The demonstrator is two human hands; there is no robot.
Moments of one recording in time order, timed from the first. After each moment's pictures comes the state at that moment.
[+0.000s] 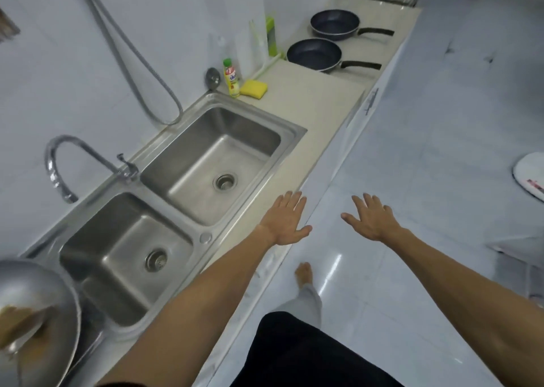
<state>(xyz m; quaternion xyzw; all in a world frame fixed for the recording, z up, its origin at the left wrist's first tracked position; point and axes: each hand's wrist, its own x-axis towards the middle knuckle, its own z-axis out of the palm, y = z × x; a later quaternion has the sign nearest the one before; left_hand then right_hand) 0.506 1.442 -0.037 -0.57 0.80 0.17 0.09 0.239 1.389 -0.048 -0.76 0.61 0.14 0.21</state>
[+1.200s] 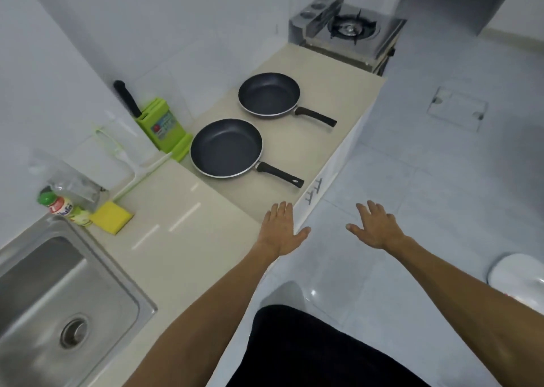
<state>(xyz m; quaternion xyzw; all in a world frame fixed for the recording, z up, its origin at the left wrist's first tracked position) 0.219 0.784 -0.052 -0.70 0.67 0.23 0.00 -0.047 0.701 -0.053 -0.77 0.58 0.19 0.18</state>
